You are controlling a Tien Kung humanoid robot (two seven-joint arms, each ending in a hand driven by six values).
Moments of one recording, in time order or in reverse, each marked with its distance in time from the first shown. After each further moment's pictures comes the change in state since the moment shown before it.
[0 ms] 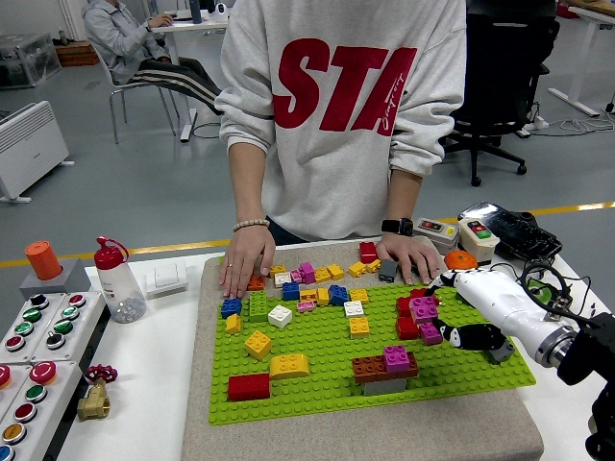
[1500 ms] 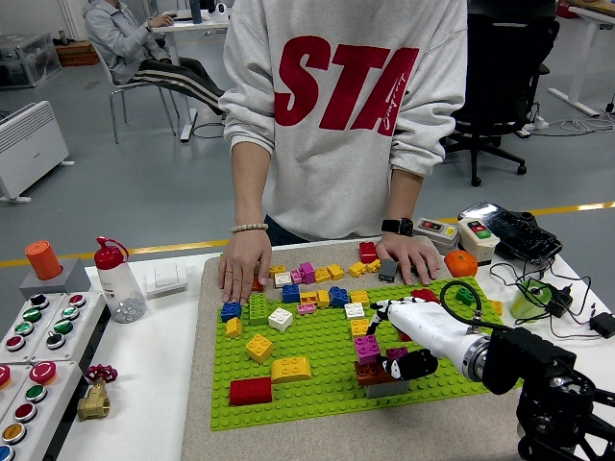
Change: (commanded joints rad) left arm 0.004 0.000 0.007 0.000 -0.003 0.002 -0.006; right arm 0.187 0.130 -0.231 -0.062 0.098 0.130 -0.180
